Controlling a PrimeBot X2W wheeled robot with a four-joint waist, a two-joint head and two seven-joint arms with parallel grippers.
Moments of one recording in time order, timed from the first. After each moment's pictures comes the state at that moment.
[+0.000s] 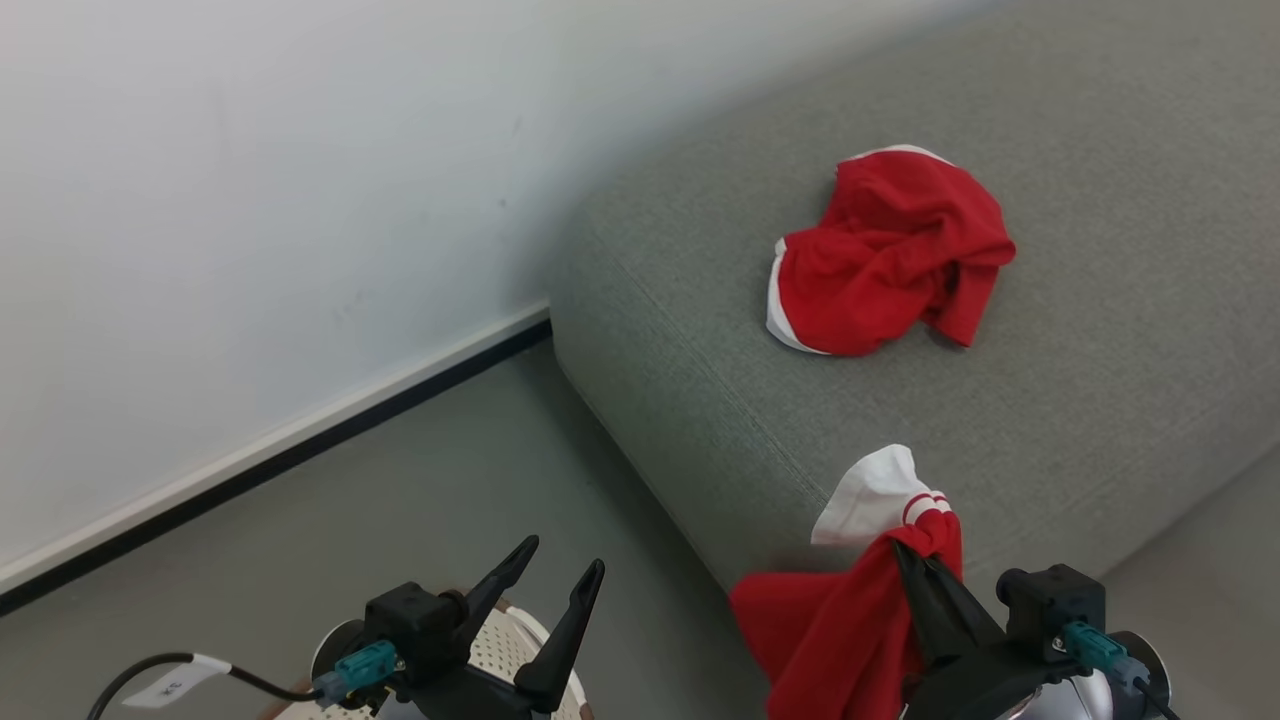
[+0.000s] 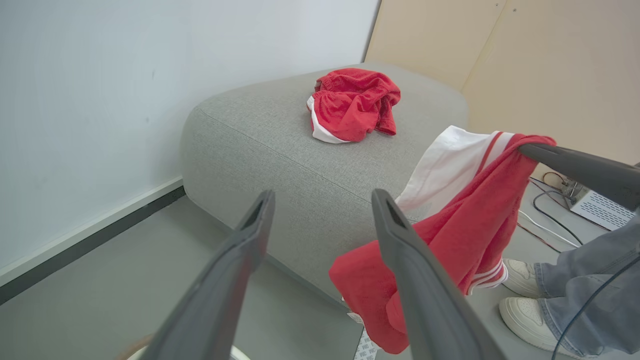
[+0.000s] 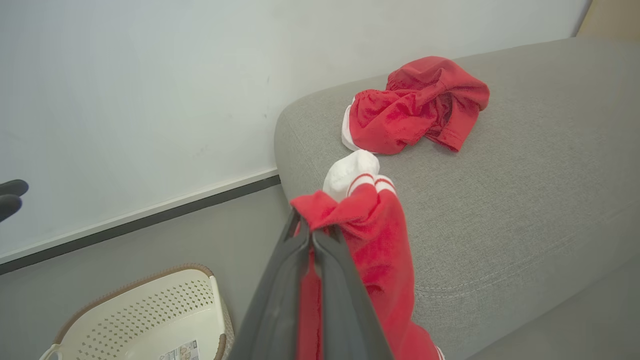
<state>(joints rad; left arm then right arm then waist) -0.41 0.33 -0.81 0.15 -0.68 0.10 -0.22 -0.01 -0.07 0.24 -0.09 0.08 0.13 0.13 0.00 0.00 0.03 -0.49</state>
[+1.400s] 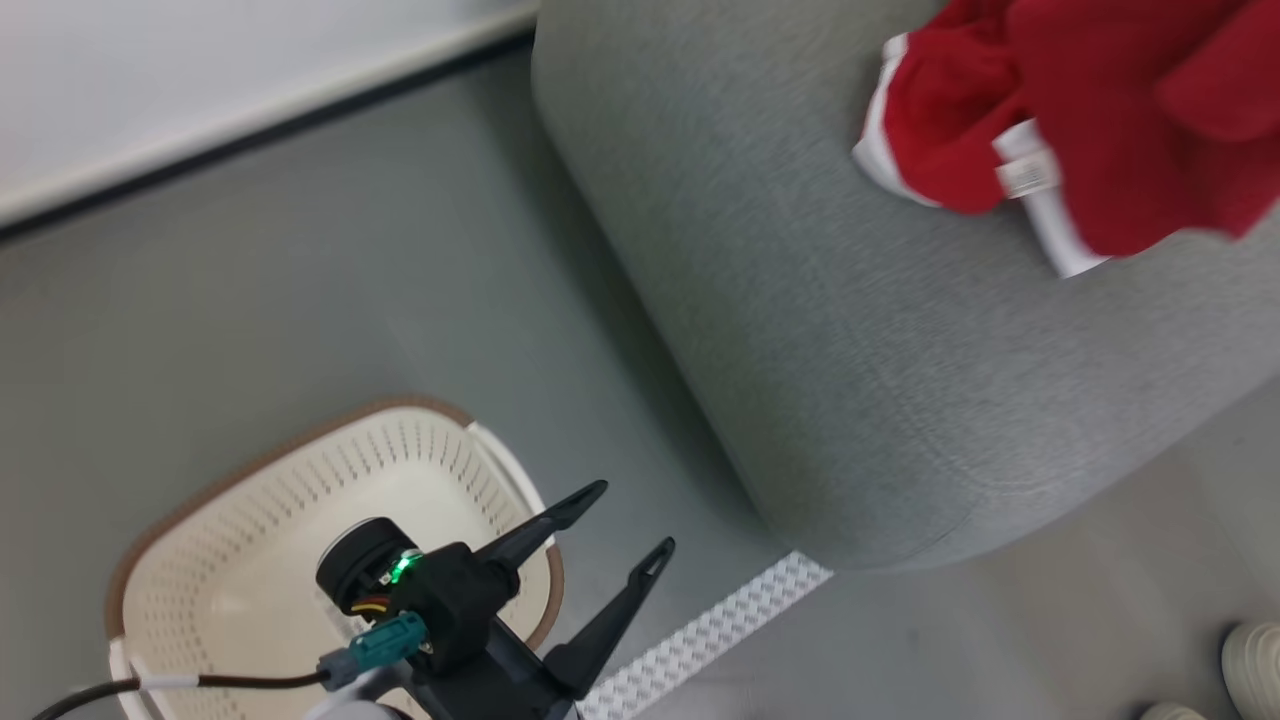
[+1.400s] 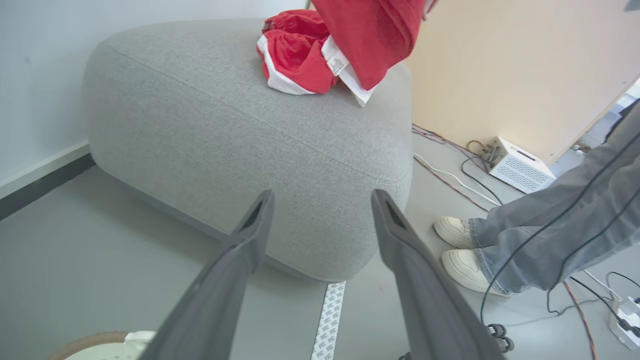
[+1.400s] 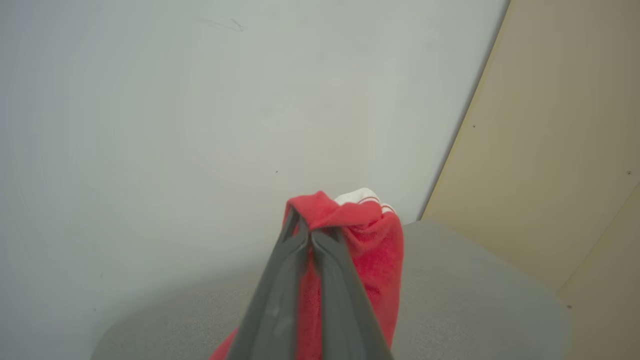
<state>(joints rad) -0.52 0.50 -0.88 -0.24 -0.56 0.10 -0.03 -1.07 -0.56 -0.04 0.16 0.32 0.13 0.38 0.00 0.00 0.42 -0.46</state>
